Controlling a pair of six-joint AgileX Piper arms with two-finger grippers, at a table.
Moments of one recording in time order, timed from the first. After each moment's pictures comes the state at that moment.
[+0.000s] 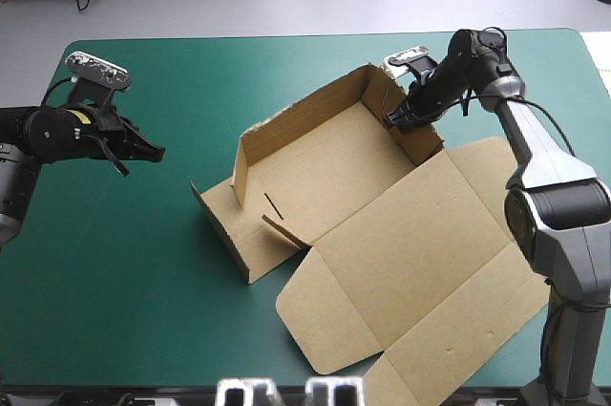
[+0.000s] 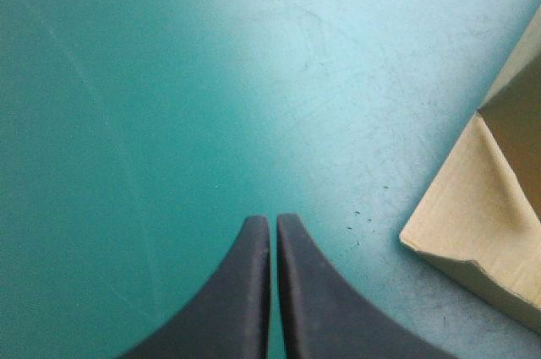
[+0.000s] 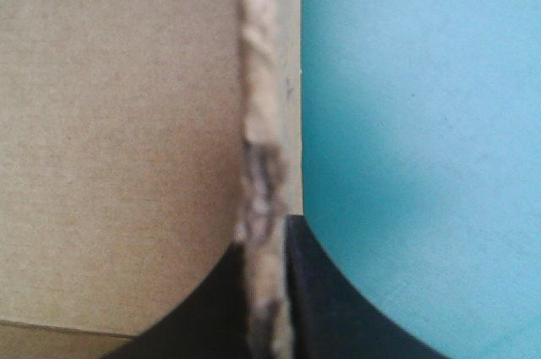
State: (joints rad) left arm -0.03 1.28 -1.32 -0.09 0.97 0.38; right arm 0.16 2.10 -1.99 0.31 1.23 -0.46
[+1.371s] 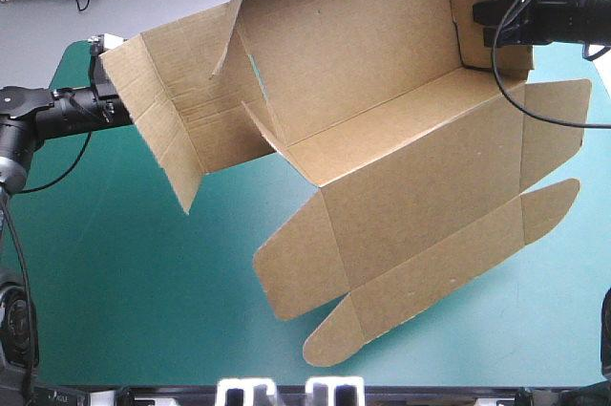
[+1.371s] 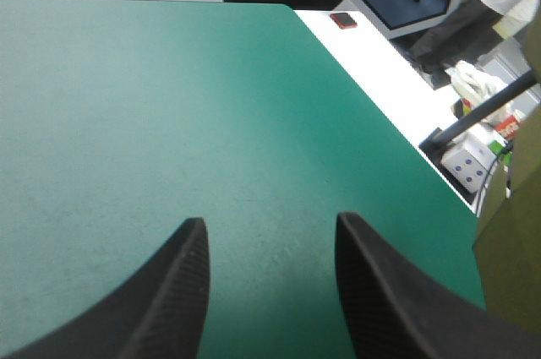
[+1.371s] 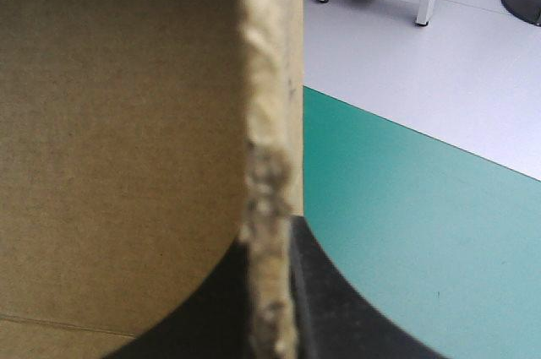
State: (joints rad) left arm 0.22 1.54 -1.32 -1.31 1.21 0.98; right arm -0.18 1.55 -2.02 0.79 1.24 -0.62
